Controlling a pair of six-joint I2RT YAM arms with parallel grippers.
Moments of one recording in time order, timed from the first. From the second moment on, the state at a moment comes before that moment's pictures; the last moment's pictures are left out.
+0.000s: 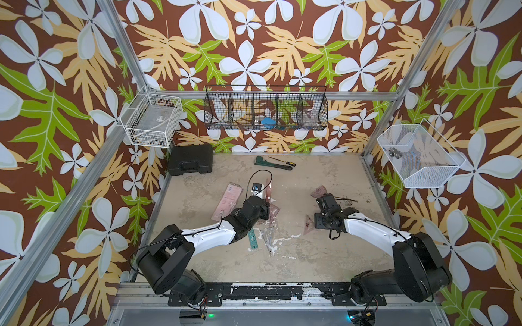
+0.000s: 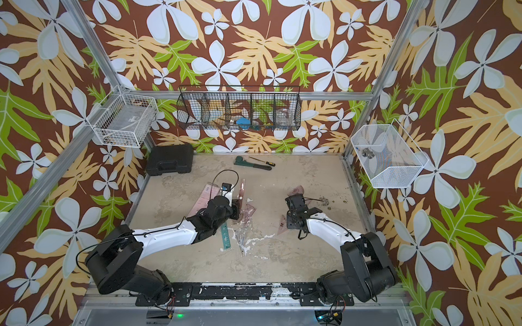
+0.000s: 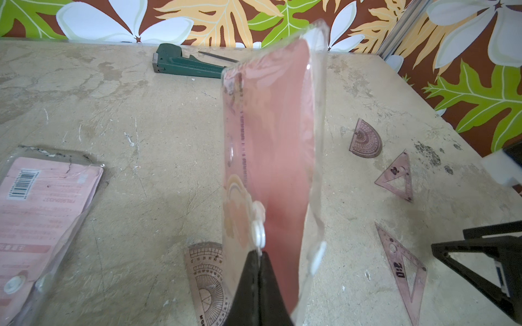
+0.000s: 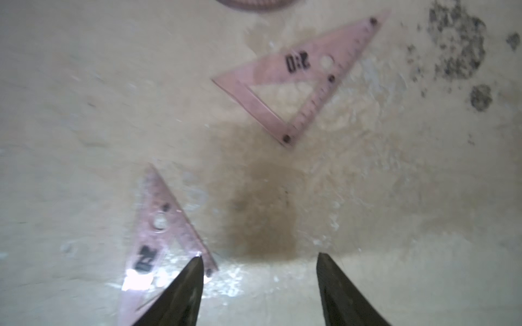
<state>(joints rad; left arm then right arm) -0.75 1.50 0.73 0.27 -0.29 -0.41 0.39 1.39 0.73 -0.46 0.21 0.39</state>
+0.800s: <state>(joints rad) -0.75 1.51 0.73 0.30 -0.26 -0.41 0.38 1.55 0.72 -0.33 0.28 0.43</state>
